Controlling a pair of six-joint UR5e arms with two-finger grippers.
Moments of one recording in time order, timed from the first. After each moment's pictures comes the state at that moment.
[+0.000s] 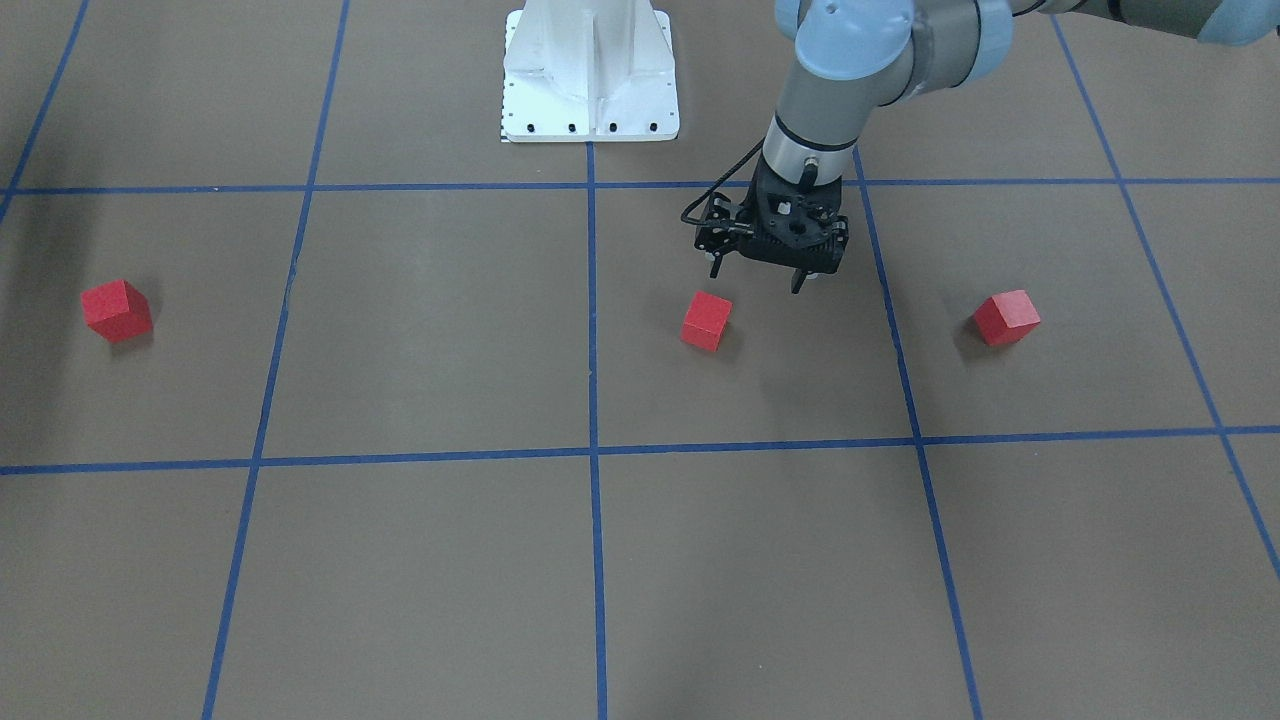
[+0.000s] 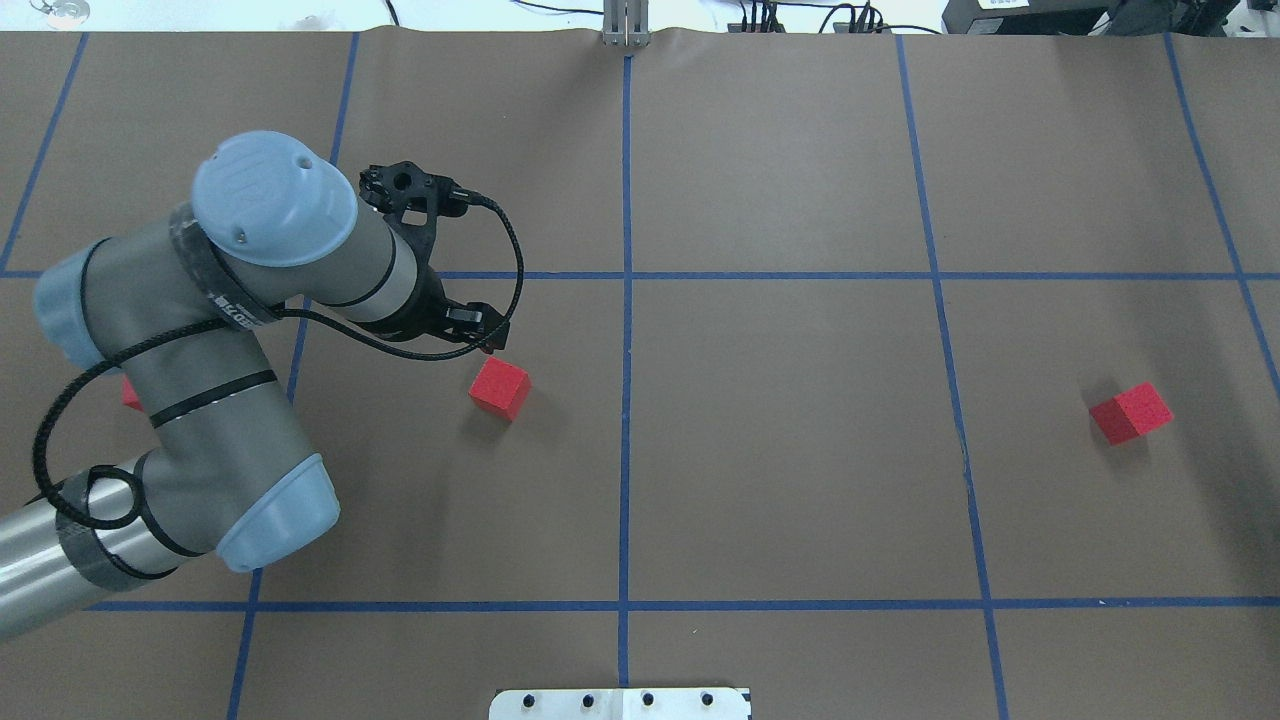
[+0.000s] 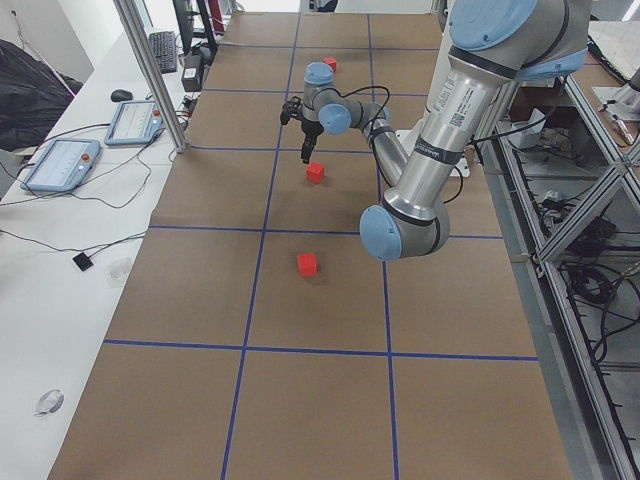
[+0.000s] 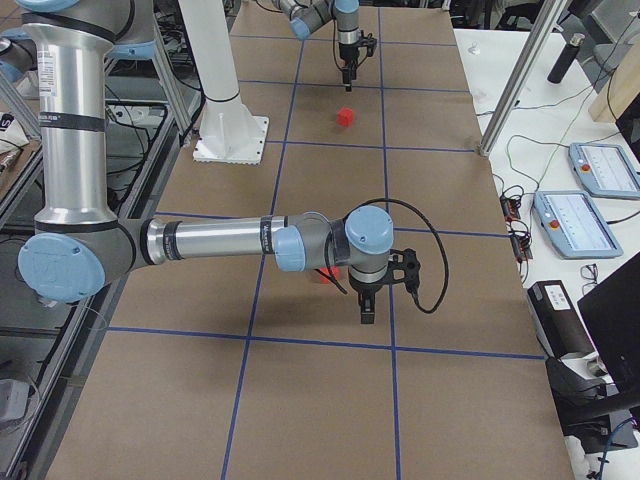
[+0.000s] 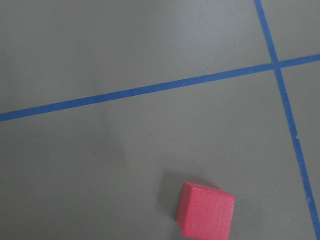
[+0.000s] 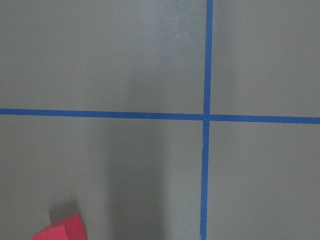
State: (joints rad) left arm -0.63 -2.12 -1.84 -1.59 -1.91 -0.93; right arm 1.54 -1.61 1.71 -1.49 2.41 0.09
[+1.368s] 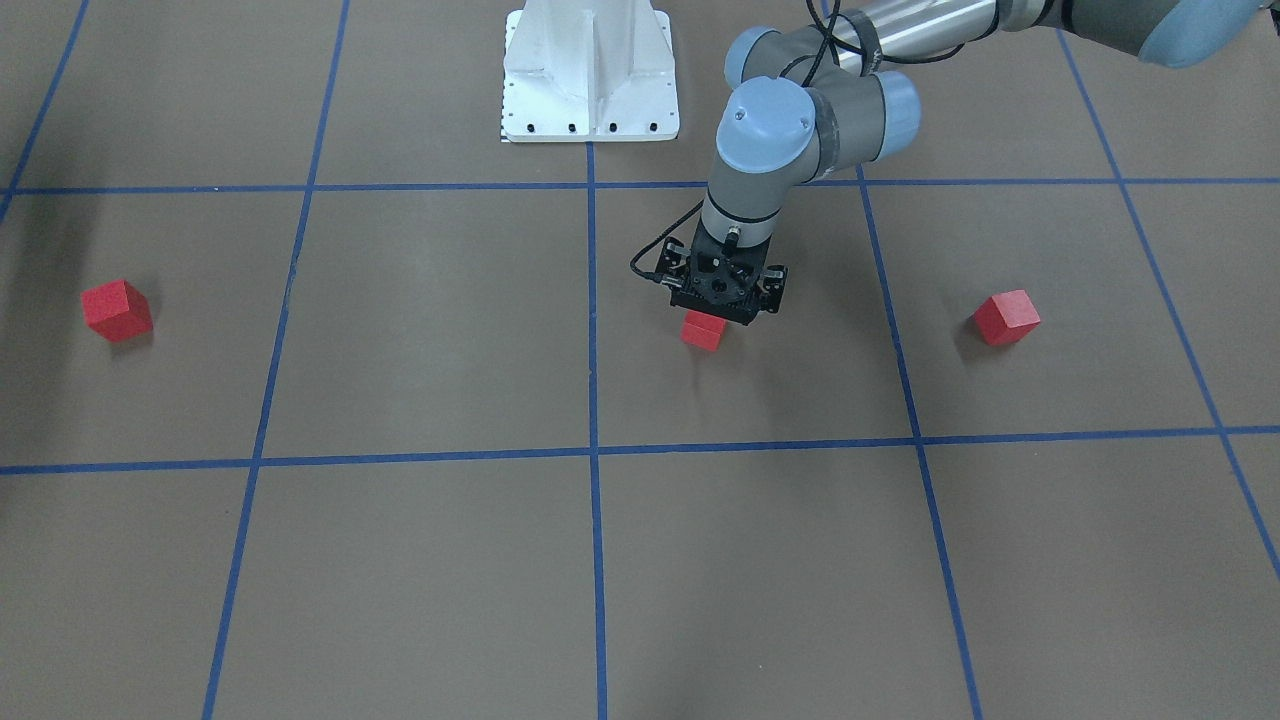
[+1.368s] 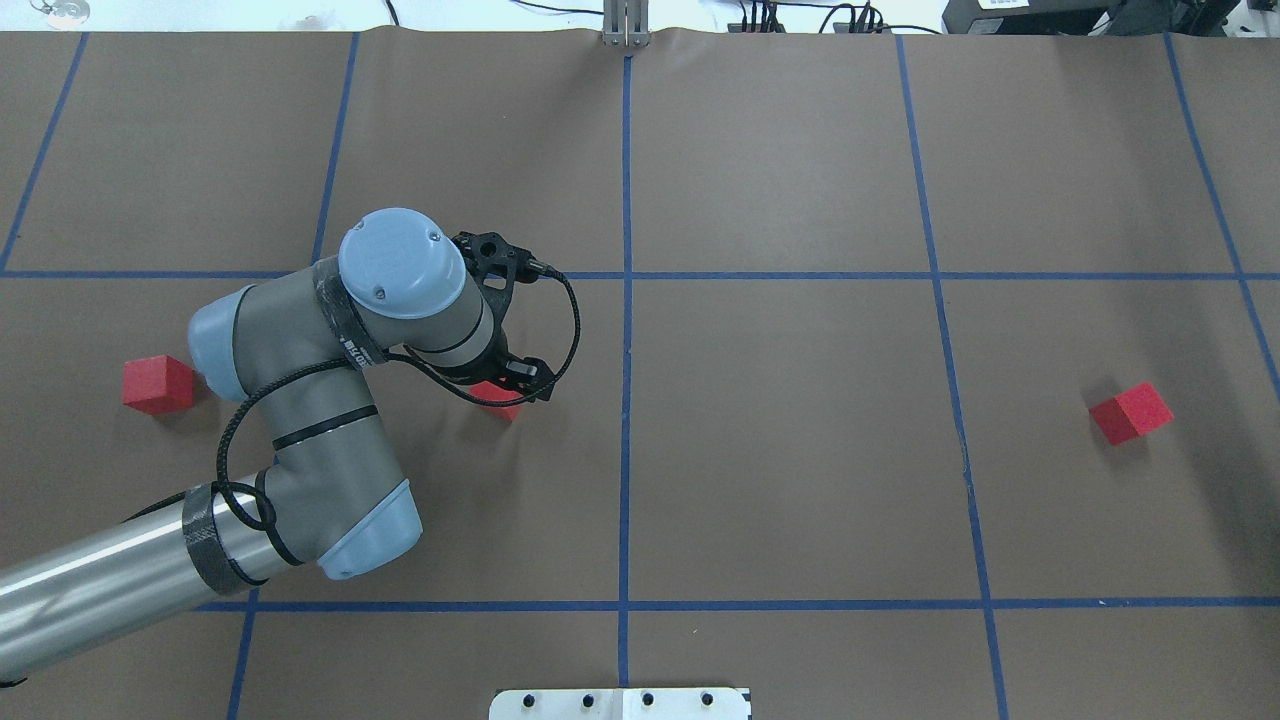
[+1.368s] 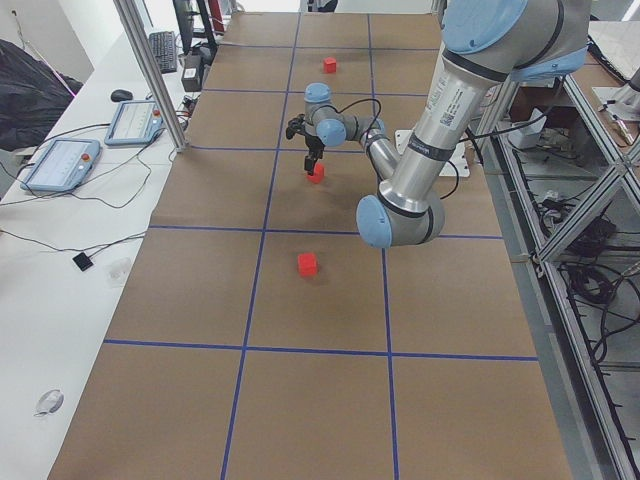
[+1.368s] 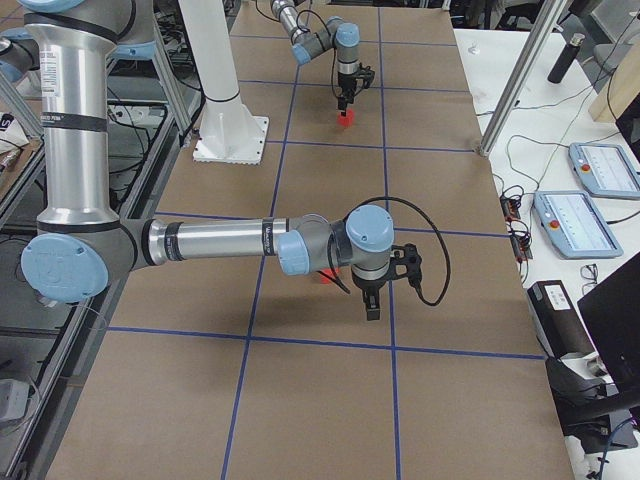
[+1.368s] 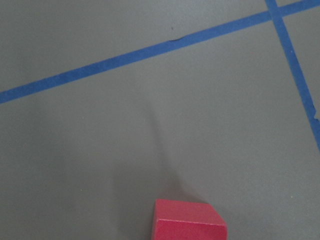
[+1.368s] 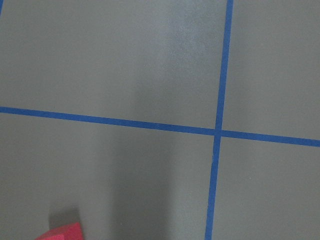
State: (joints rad) left arm -0.55 -2.18 -1.64 -1.67 -1.91 -0.87; right arm 1.52 -1.61 1.70 -1.43 2.41 0.10
